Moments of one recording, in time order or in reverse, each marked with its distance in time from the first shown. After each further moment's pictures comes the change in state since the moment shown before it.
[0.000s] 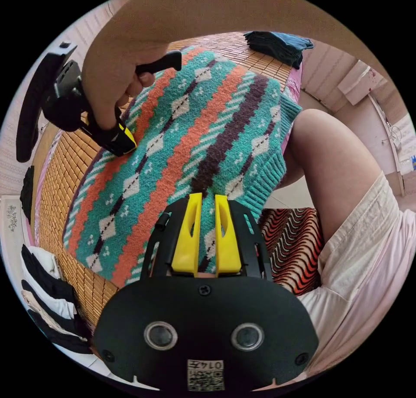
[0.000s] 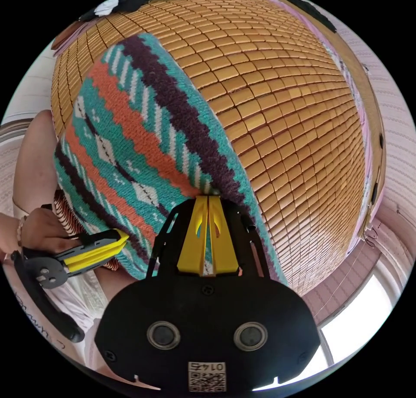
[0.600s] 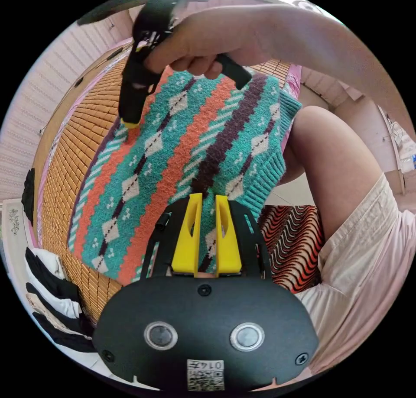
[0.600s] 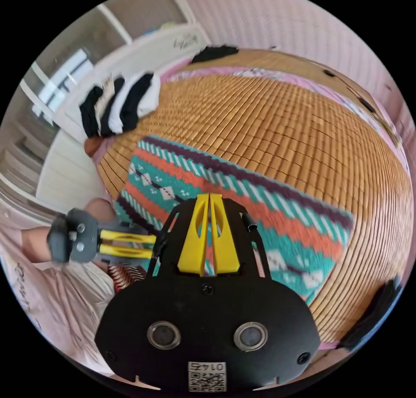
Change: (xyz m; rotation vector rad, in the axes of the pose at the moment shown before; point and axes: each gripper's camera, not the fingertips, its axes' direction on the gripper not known) left arm 0.015 -0.021 -0.001 -0.035 -0.011 0.010; right arm 0.080 0.265 -0.037 0.764 -0.388 0.470
